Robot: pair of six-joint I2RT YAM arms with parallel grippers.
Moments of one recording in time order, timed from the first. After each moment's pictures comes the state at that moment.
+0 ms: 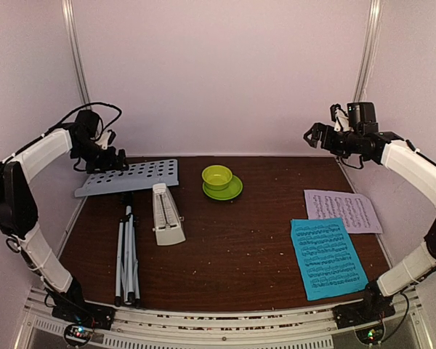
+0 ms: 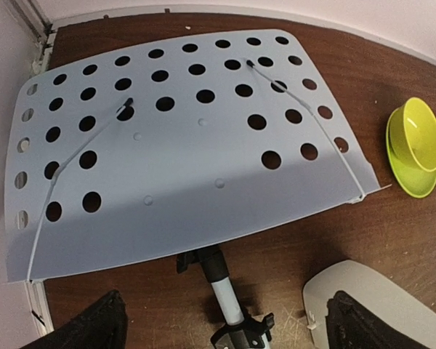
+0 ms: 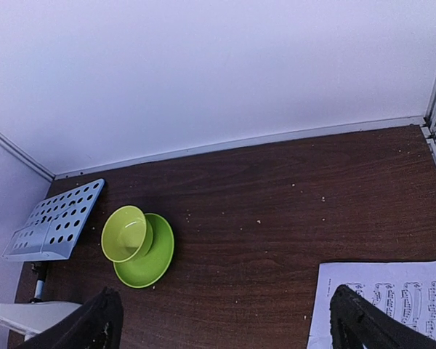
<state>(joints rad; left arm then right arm) -0.06 1.68 1.51 -0.82 0.16 -0.08 0.19 1.43 1.32 -0.37 -0.12 0.37</state>
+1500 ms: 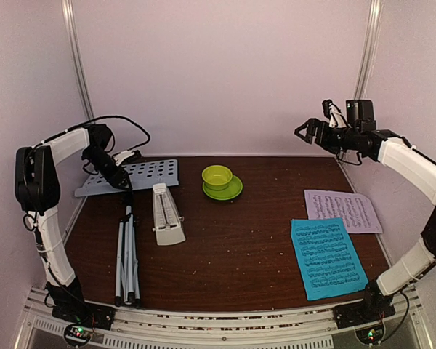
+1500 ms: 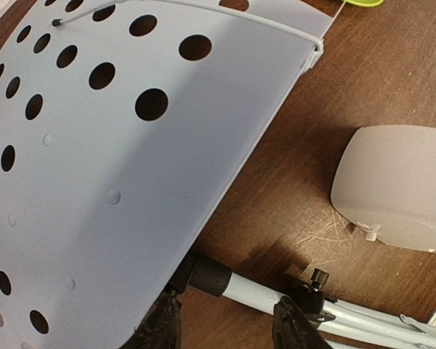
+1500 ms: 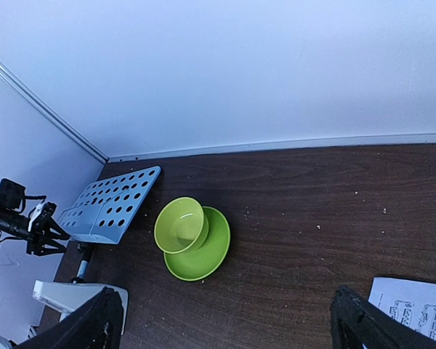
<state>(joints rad) -0.03 2.01 1.74 -1.10 0.39 0.72 0.19 1.47 1.35 -0.31 -0.36 0.37</state>
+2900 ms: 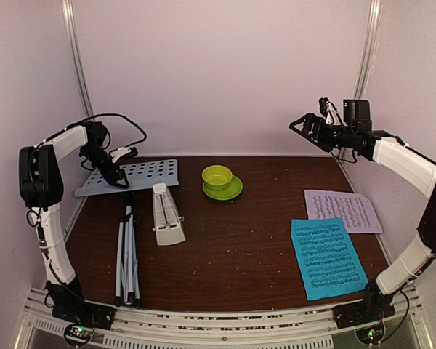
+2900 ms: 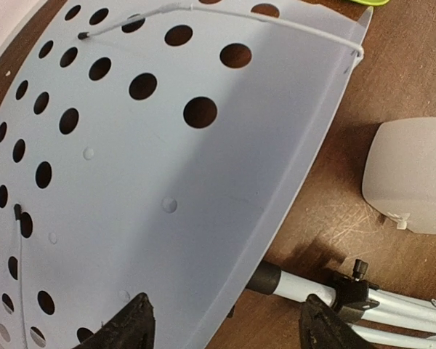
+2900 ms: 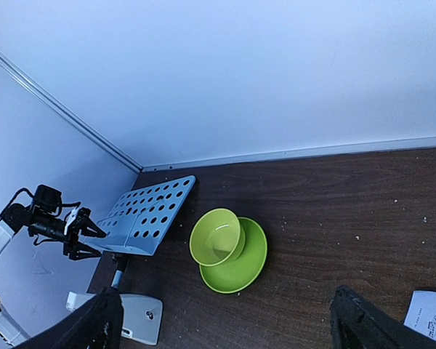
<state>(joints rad) 0.01 2.09 1.87 -1.14 0.40 0.87 0.18 1.53 1.36 -0.19 -0.46 0.48</state>
